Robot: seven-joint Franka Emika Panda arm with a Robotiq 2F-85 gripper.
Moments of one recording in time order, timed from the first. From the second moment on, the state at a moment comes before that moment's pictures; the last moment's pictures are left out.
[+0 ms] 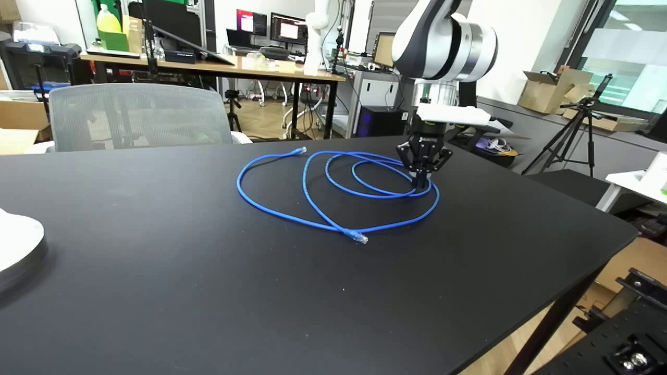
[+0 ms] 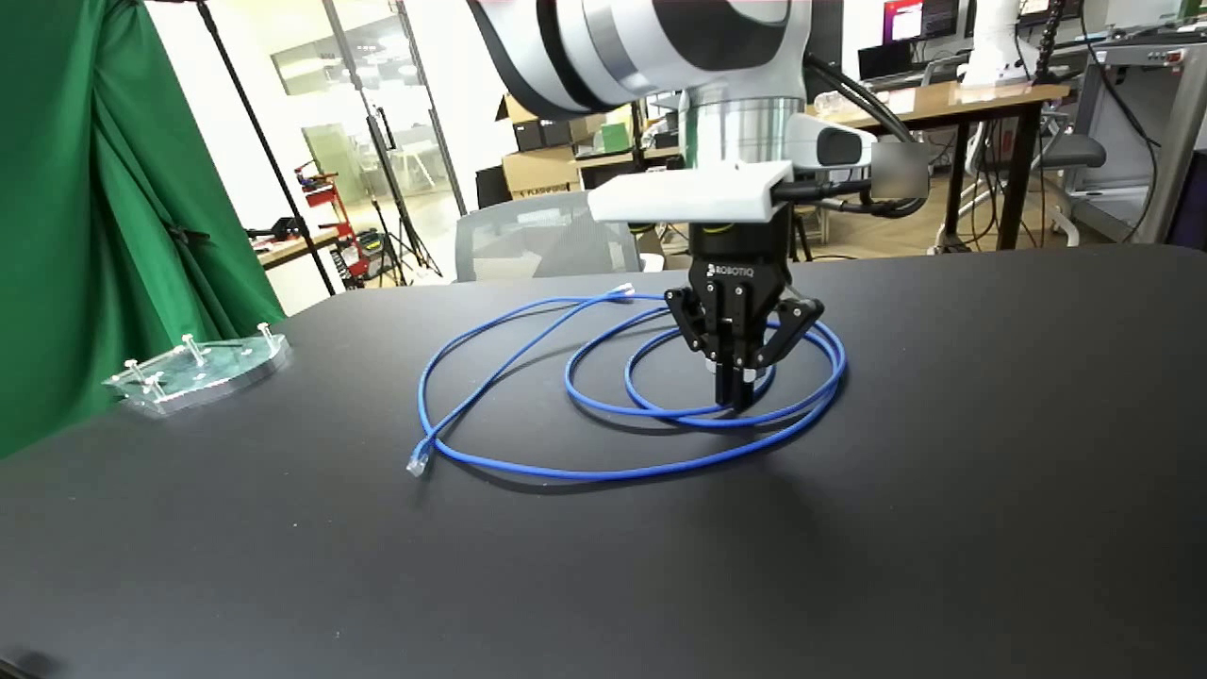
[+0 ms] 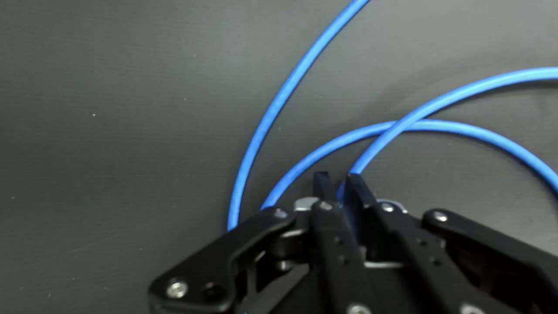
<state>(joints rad) -0.19 0.68 -0.11 -1.88 0.08 2.36 0.01</state>
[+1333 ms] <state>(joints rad) -0.15 0.64 -0.13 -1.89 0.03 2.47 0.05</state>
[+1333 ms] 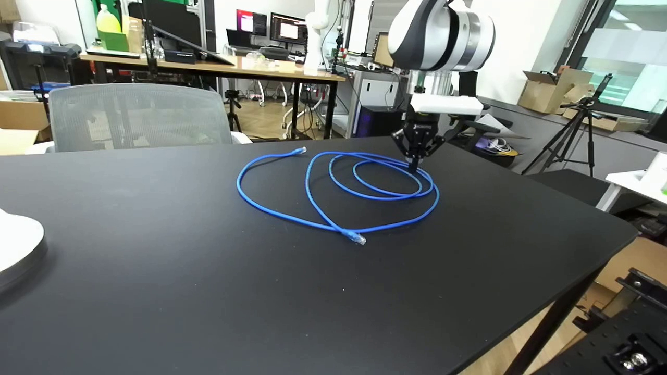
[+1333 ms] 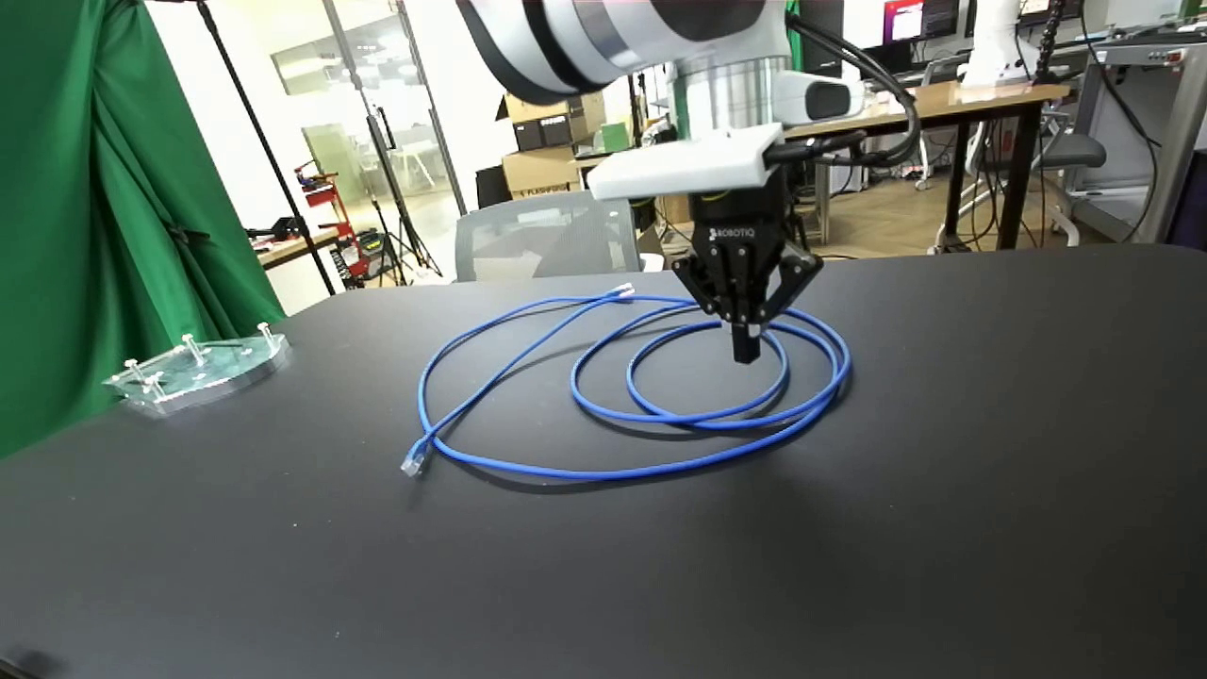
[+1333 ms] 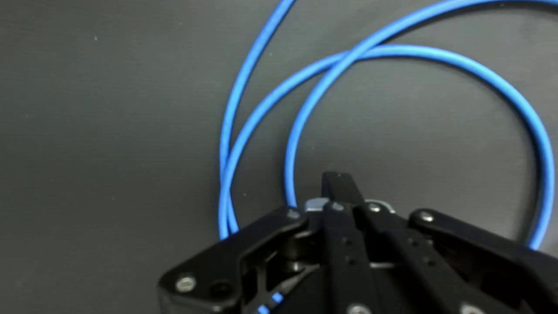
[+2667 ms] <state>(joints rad) -0.13 0.56 -0.17 -2.01 0.00 2.53 0.04</state>
